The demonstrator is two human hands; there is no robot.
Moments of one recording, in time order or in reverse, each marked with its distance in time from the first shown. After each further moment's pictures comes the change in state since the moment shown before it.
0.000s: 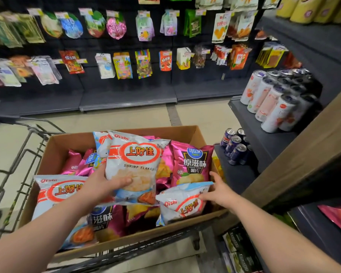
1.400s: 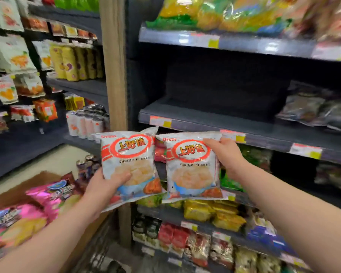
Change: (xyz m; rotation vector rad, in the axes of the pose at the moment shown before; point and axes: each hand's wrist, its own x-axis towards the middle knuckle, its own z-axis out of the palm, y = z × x) left_hand -0.168 0.083 0.125 -0.112 -0.830 0.500; right_hand -0.457 0.010 0.025 0.567 1.416 -0.135
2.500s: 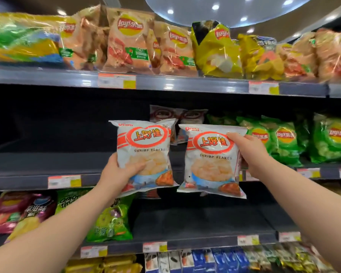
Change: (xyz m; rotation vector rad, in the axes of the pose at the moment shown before) left_hand -0.039 0.139 0.520 0.018 -0.393 0.294; right_hand 0.042 0.009 -0.526 0.057 0.512 -0.057
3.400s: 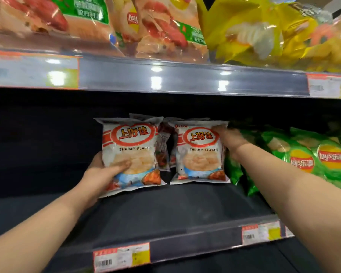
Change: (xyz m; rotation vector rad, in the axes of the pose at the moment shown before) left_hand 0.223 -0.036 0.052 -0.176 -0.073 -0.023; right_hand 0.255 0.024 0.081 -0.010 0.104 0.056
